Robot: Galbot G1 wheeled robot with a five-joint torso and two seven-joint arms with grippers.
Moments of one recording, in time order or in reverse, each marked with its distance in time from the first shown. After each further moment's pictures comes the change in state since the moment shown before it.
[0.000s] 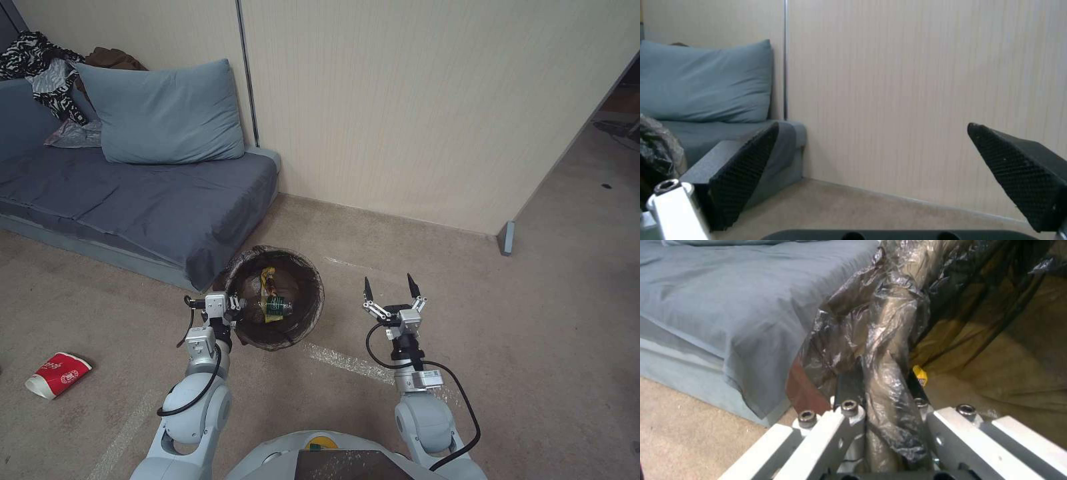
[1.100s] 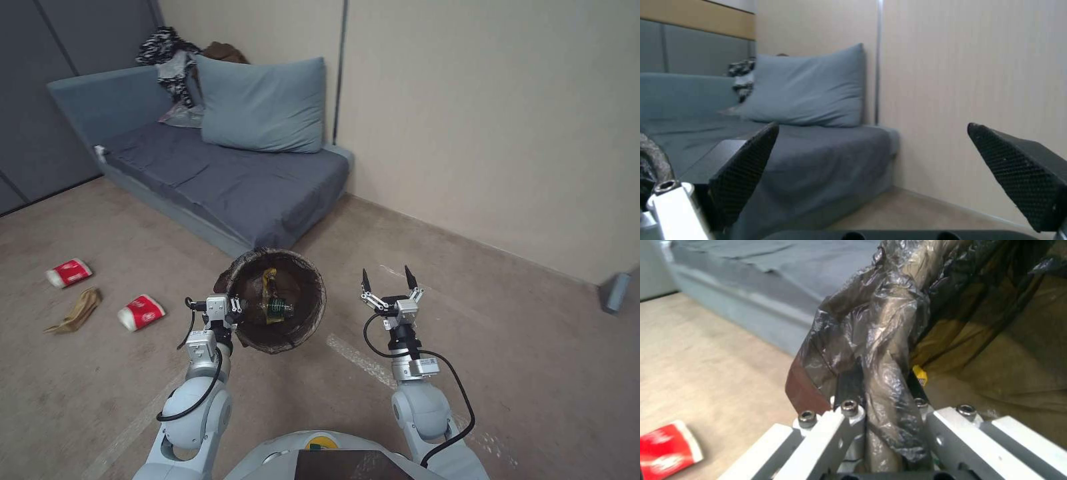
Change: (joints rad) left arm 0.018 -0.006 0.002 -0.011 0.014 -0.011 0.008; right arm 0.045 0.001 -0.012 -0.004 0.012 -0.034 0.008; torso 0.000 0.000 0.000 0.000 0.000
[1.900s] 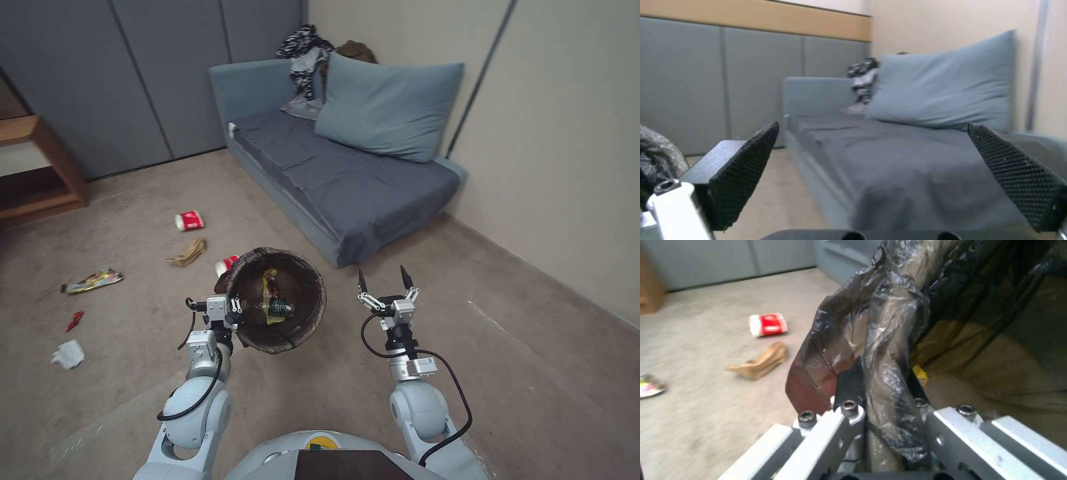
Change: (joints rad) left arm -0.003 0.002 -0.001 0.008 -0.007 -0.003 0.002; right arm 0.002 0.004 -0.006 -0.004 0.008 -0.003 -0.027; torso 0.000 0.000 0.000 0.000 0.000
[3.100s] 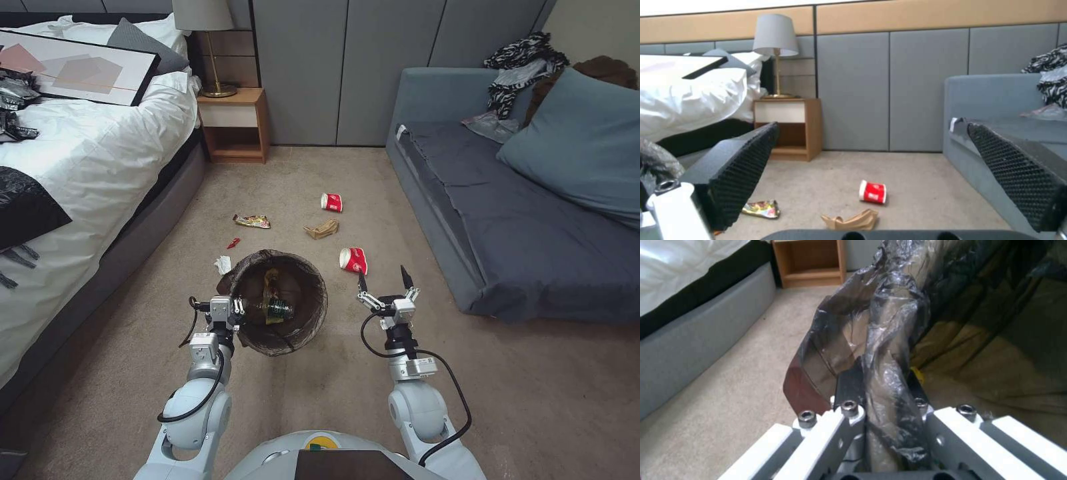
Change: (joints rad) left arm 0.004 0.001 -0.006 0.018 0.048 -0.041 0.058; right arm -0.002 0.005 -0.005 0.007 0.008 0.002 0.008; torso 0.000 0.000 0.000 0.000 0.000
